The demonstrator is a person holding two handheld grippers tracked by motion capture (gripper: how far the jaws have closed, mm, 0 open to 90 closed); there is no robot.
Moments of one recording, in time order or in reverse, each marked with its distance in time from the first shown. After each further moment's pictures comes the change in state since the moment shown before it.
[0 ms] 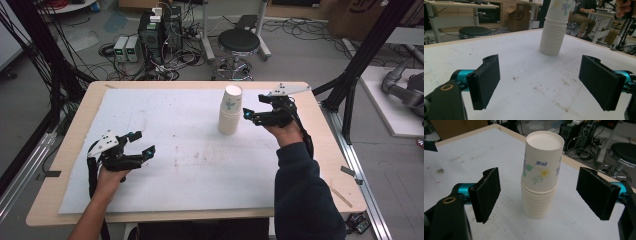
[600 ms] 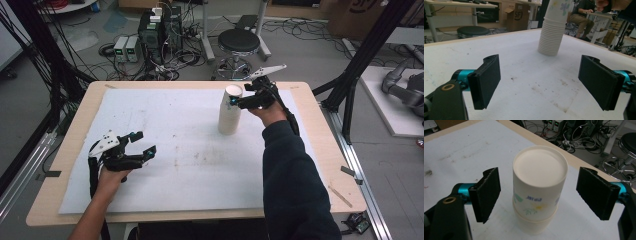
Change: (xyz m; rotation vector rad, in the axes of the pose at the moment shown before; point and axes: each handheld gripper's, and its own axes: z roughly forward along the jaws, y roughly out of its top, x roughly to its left) left arm 0.000 -0.001 0.002 -0.003 -0.011 -0.009; right arm -0.013 0.040 0.055 0.109 0.027 -0.012
